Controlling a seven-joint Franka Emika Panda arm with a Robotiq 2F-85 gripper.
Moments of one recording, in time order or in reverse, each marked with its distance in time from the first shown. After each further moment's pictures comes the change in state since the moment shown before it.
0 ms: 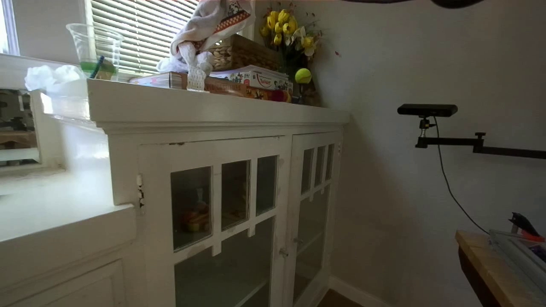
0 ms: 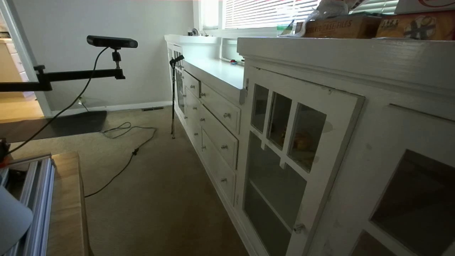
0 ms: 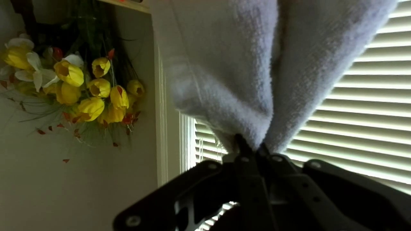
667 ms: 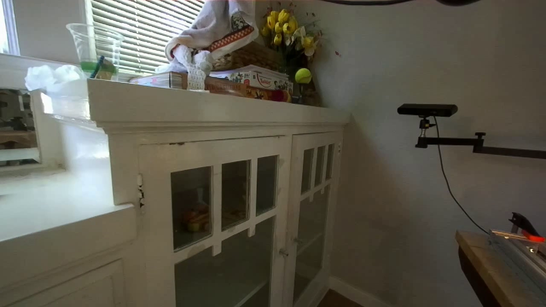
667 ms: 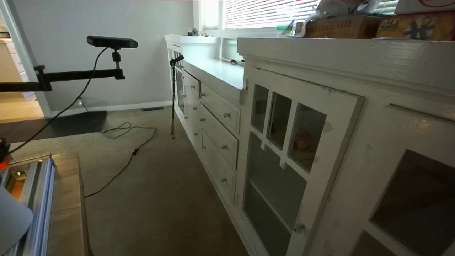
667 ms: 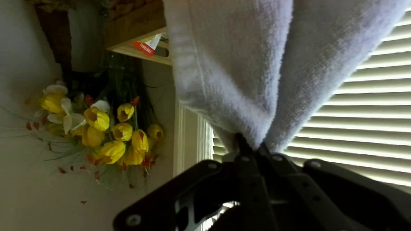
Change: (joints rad) arm -0.015 -0.008 0.074 0.004 0.039 -0.165 -0.046
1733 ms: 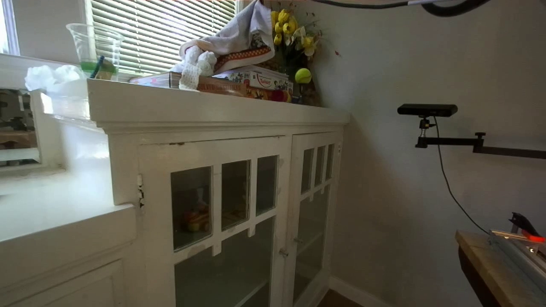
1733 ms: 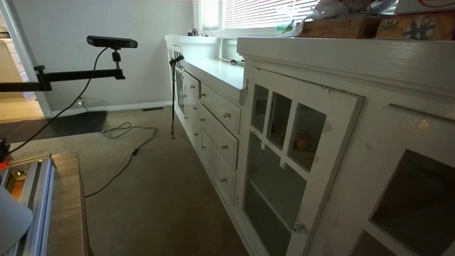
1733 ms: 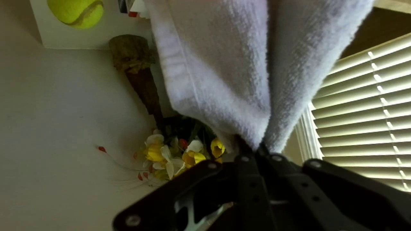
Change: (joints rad) arm -0.065 0.022 -0.030 0.002 0.002 -0.188 0.332
